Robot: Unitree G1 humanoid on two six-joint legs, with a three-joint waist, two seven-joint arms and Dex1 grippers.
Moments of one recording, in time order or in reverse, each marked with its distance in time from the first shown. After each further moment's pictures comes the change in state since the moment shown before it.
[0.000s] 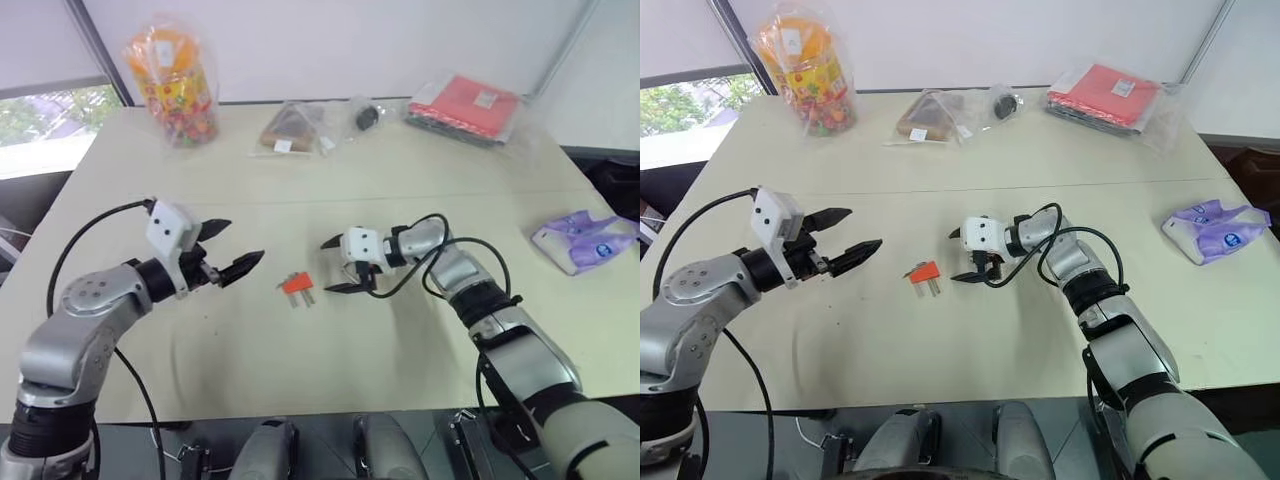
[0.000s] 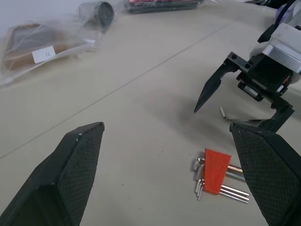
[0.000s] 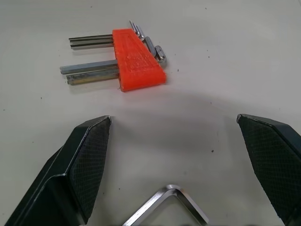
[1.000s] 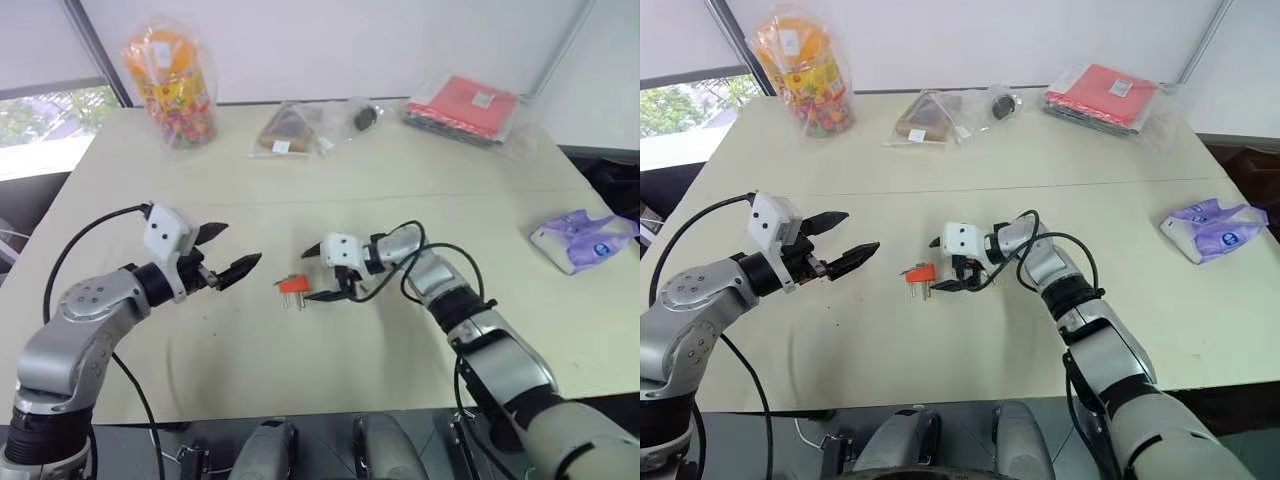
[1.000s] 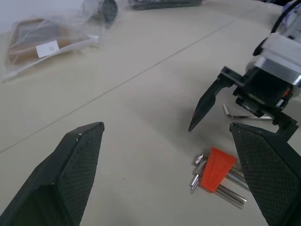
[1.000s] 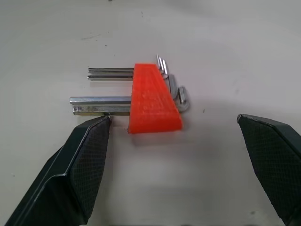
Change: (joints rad) left arm 0.021 -0.001 0.003 -0.007 0.001 -0.004 0.021; right arm -0.050 0.126 -0.002 0.077 -0.015 0.161 0.068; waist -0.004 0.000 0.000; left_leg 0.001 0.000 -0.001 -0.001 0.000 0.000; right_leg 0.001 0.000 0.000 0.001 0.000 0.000
